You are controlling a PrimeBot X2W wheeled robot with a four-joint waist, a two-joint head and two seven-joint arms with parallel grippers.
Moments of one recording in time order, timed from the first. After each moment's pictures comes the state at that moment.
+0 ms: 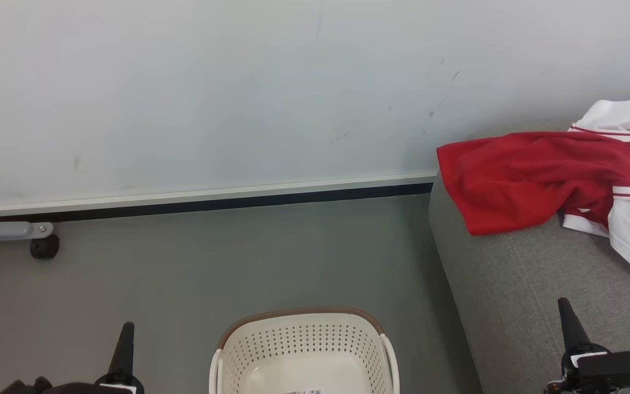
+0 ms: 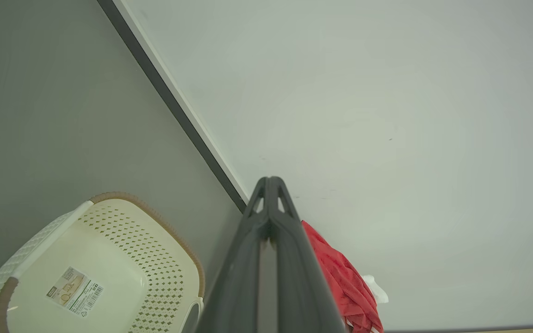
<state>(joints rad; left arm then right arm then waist) 0.00 0.06 0.05 0.25 -1.30 -0.06 0.03 -0.07 -0.10 -0.02 0.27 1.34 0.06 0.04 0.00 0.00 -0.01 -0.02</state>
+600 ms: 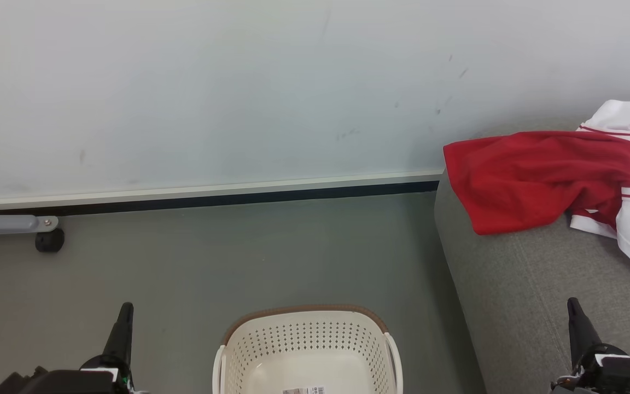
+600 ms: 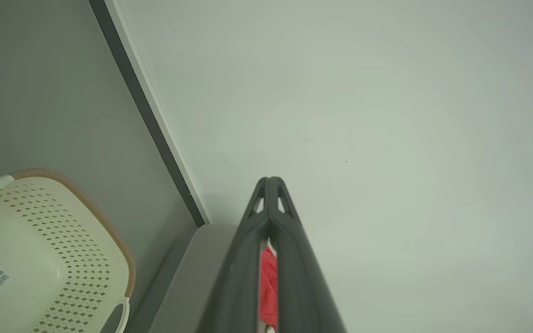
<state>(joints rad) -0.06 0.05 0.08 0.29 -1.53 -0.11 0.10 -0.08 -0.06 -0.11 0.29 1.54 0.11 0.10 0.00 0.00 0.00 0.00</state>
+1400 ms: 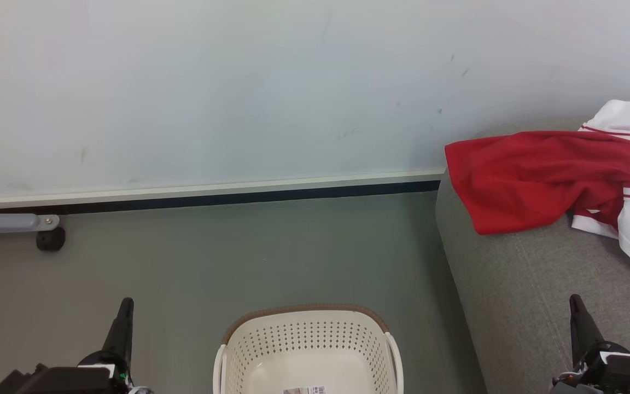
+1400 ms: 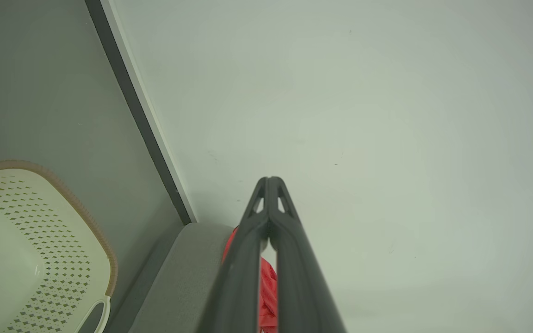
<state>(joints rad) -0.08 0.04 0.09 0.30 -1.60 -0.12 0.11 -0.09 -0.04 -0.13 0.30 1.60 0.12 0.11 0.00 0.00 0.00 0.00</state>
